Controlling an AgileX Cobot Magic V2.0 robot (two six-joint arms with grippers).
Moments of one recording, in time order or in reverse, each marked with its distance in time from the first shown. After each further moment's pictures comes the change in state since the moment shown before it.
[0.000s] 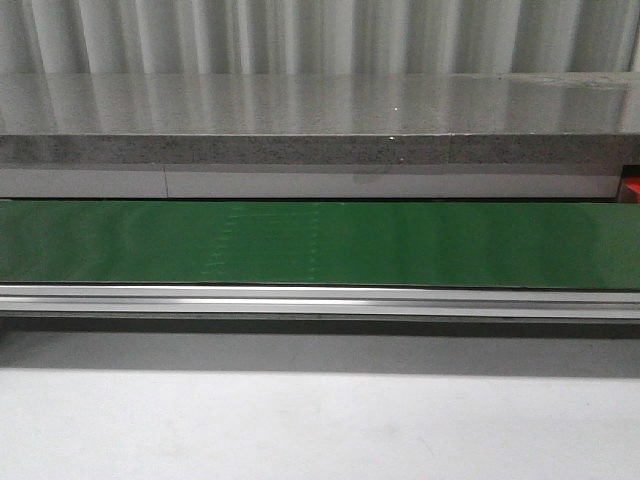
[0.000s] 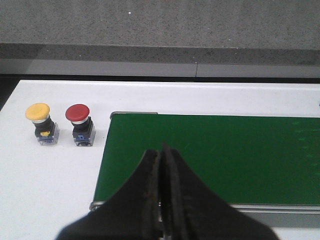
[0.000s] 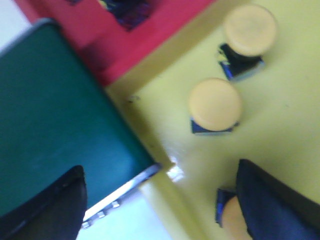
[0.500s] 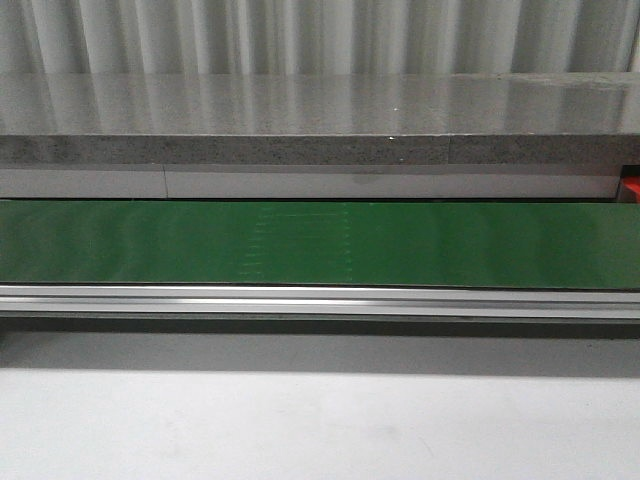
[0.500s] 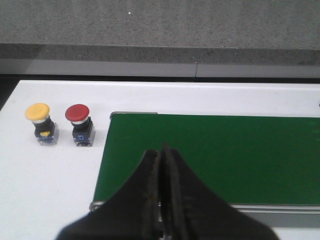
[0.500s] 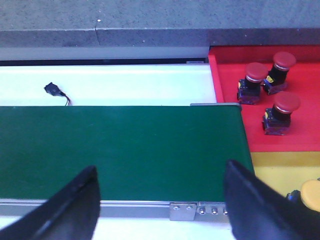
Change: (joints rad) left arm 0.000 0.000 0.000 0.000 0.000 0.000; right arm 0.393 -0.525 -0.001 0.000 0.120 -0.194
